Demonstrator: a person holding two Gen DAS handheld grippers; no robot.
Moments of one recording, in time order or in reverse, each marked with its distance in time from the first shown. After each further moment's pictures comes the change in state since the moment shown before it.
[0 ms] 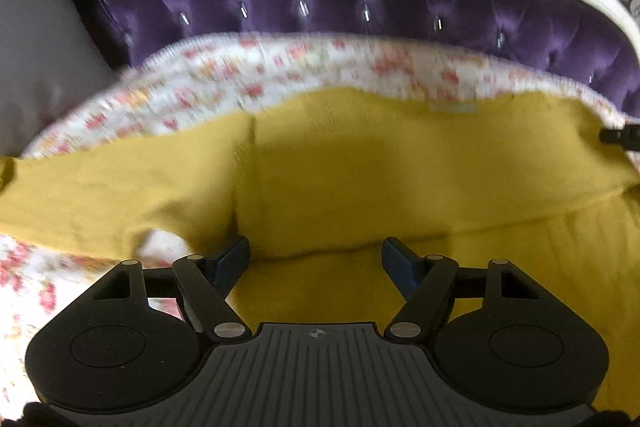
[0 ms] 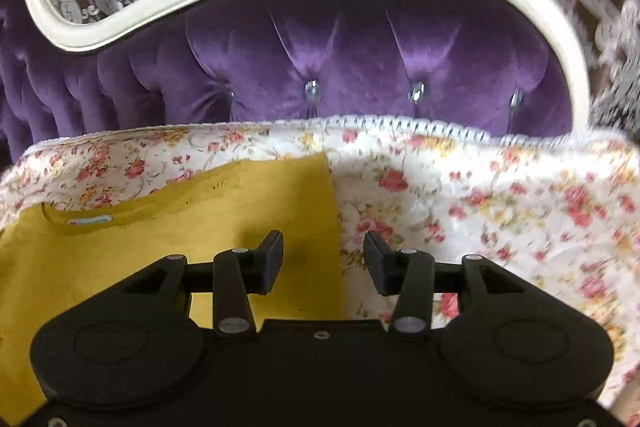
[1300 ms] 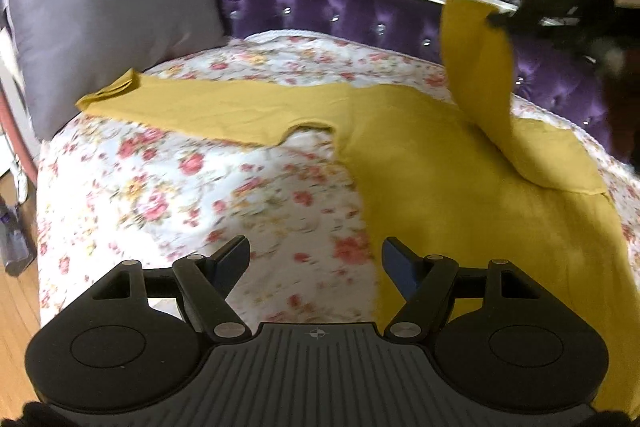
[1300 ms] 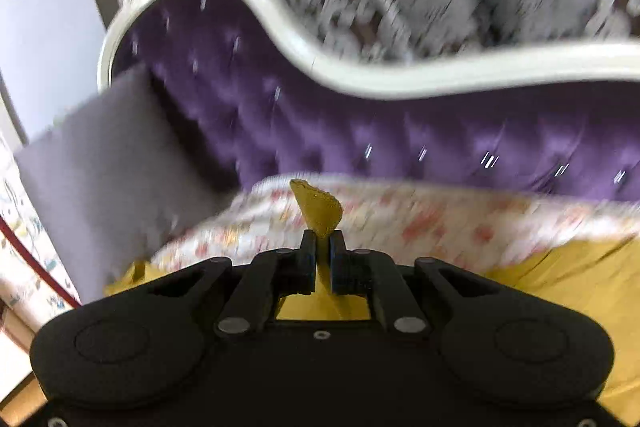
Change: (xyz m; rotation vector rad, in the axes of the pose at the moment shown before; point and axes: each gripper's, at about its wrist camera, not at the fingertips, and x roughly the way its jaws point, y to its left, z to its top) left arm -0.127 0.066 -0.084 -0.226 -0.053 0.047; right arm -0.073 0.217 0.032 -0.118 -0.040 0.500
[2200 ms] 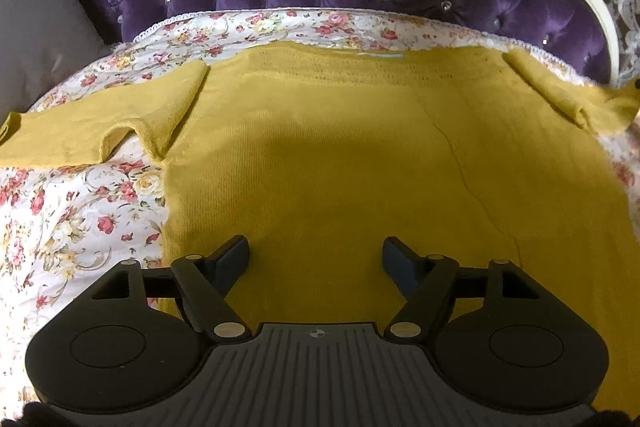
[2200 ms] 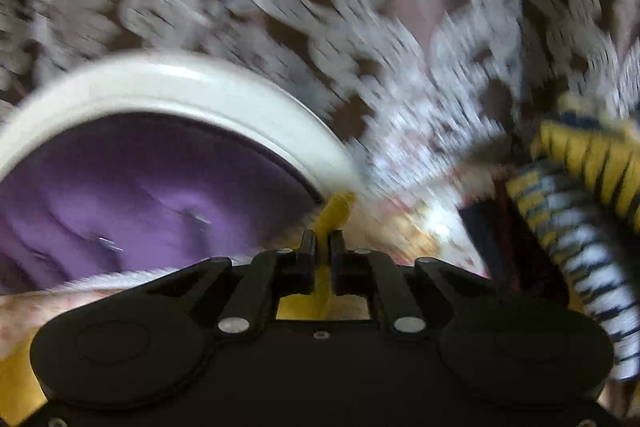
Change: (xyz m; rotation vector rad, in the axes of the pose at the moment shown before) left arm 0.071 -0.131 -0.006 0.201 0.083 -0.048; right arm -0.182 -0.419 -0.028 0.381 -0.164 -0.694
